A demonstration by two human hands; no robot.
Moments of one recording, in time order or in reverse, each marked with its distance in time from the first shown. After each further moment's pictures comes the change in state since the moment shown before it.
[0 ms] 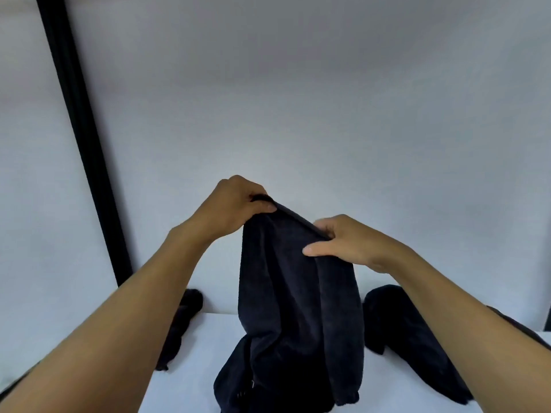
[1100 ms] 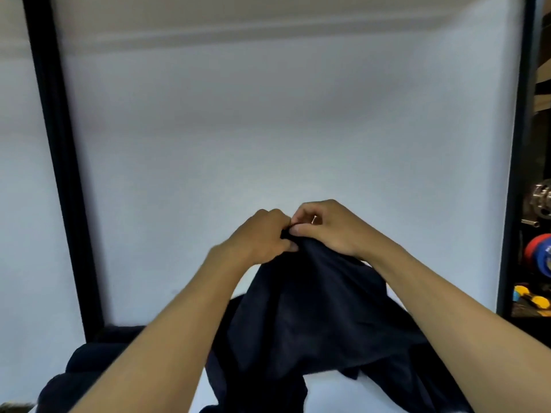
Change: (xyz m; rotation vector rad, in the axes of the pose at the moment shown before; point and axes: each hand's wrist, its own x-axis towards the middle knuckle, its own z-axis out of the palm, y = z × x) left_hand 0.010 0.059 0.027 0.176 -0.178 0.103; right_hand -0.022 -0.052 -0.042 -0.233 0.300 -0.286
